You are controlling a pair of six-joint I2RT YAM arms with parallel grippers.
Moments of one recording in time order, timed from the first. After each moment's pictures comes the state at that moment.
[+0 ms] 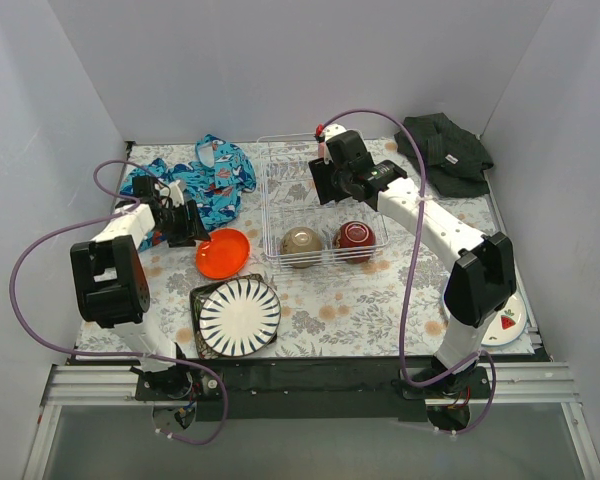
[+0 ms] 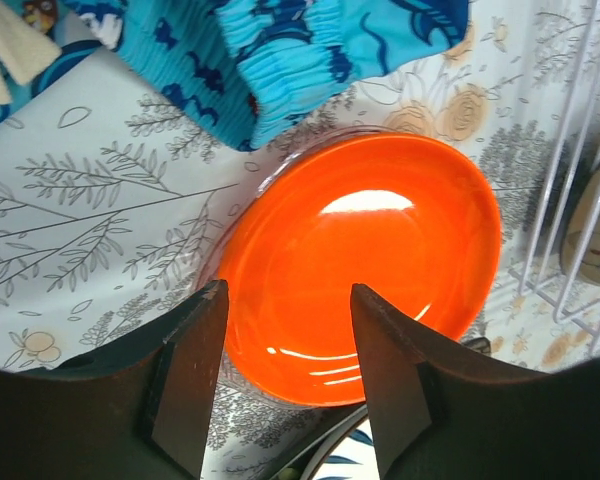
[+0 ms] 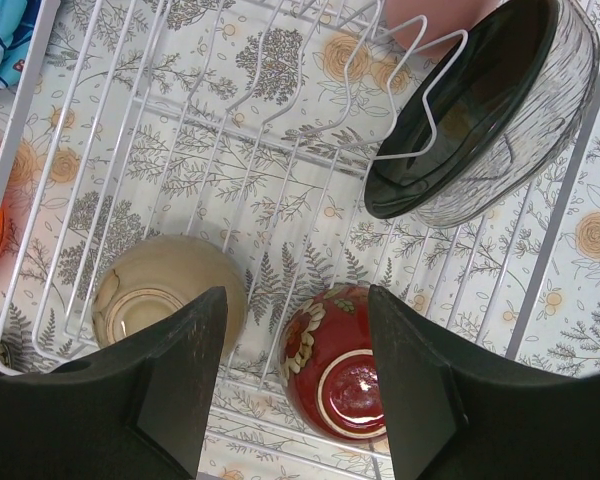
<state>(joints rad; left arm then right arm) 0.17 1.72 1.14 -0.56 0.49 -0.05 0.63 1.77 1.64 -0.59 0.15 0.12</state>
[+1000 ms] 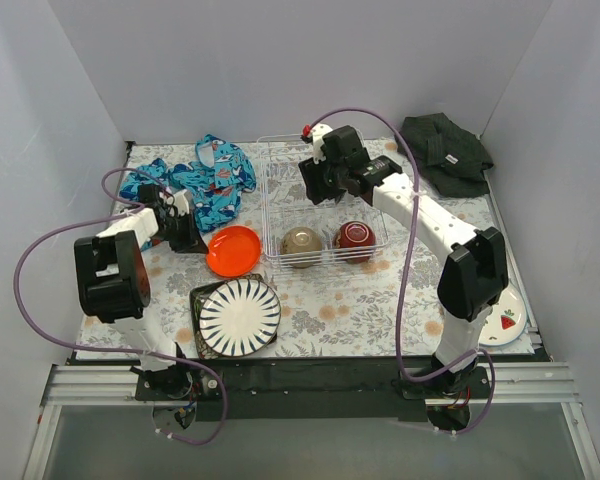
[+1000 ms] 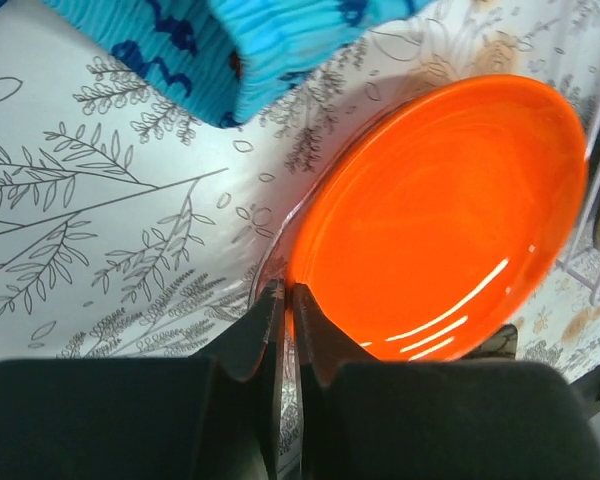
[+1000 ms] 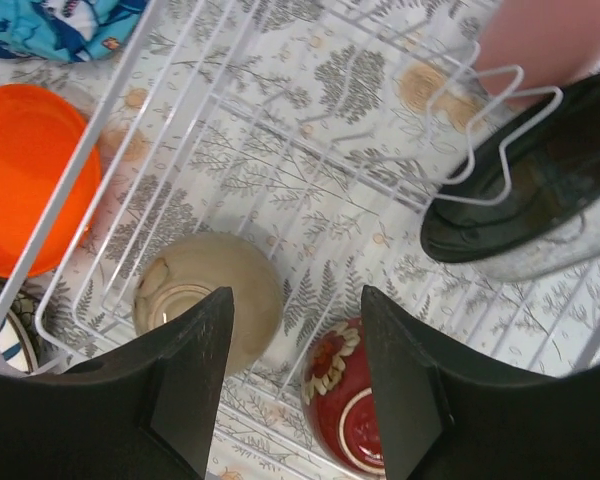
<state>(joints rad) 0.16 1.78 1.09 -0.53 0.52 0.00 0.63 1.81 1.69 -0.58 -0.01 0.03</state>
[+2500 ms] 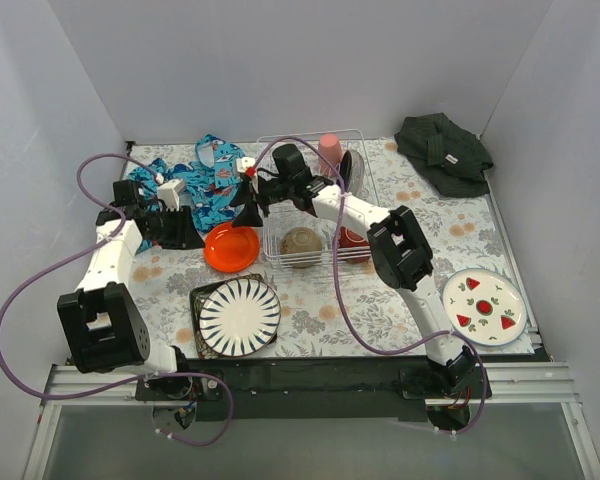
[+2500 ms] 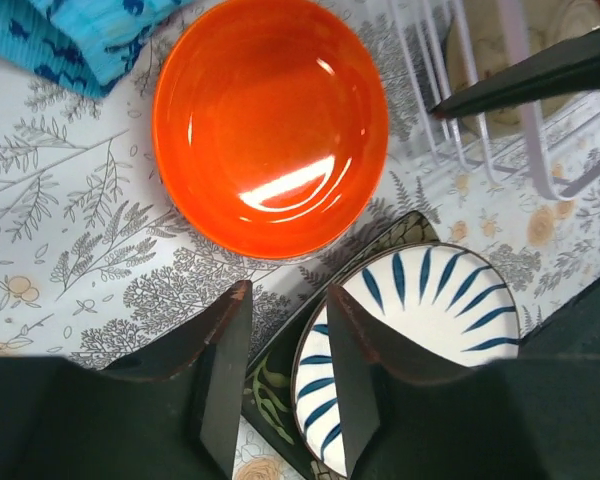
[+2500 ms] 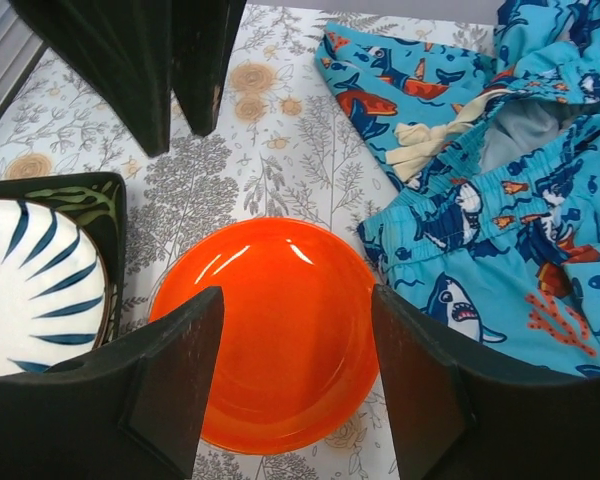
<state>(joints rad) 0.21 1.42 1.11 -0.77 0.68 0.27 0.74 2.35 1.97 -0.01 -1.00 -0.34</state>
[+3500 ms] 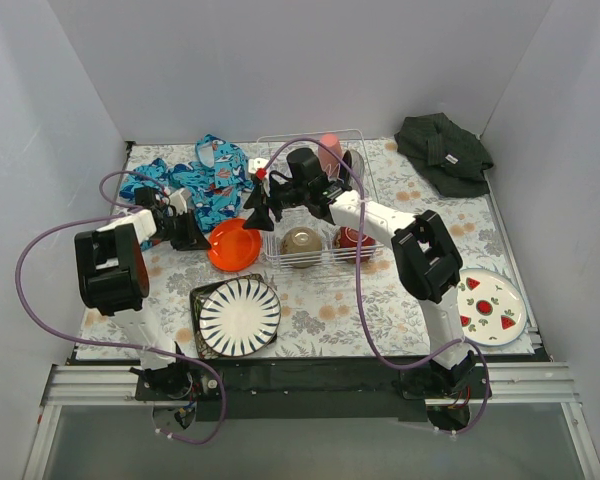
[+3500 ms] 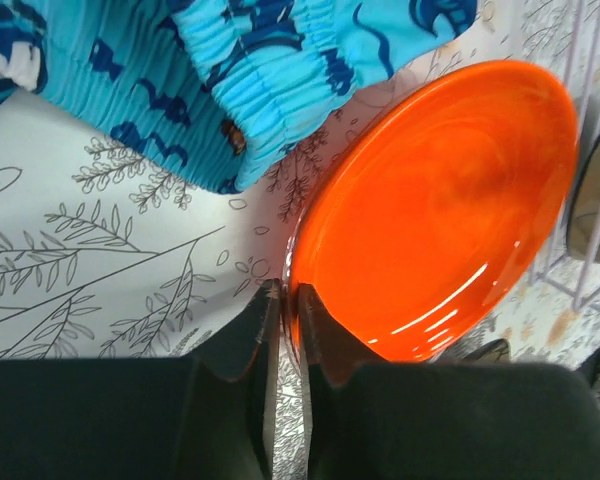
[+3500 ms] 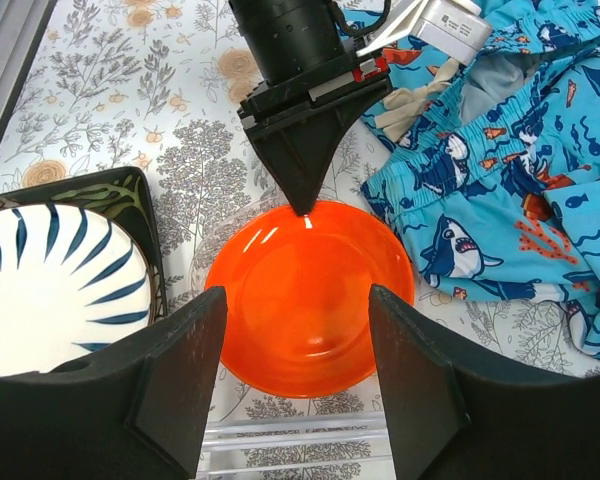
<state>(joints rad) 0.20 1.82 1.08 -0.43 0.64 0.03 0.74 2.10 1.67 0.05 -0.86 -0.29</state>
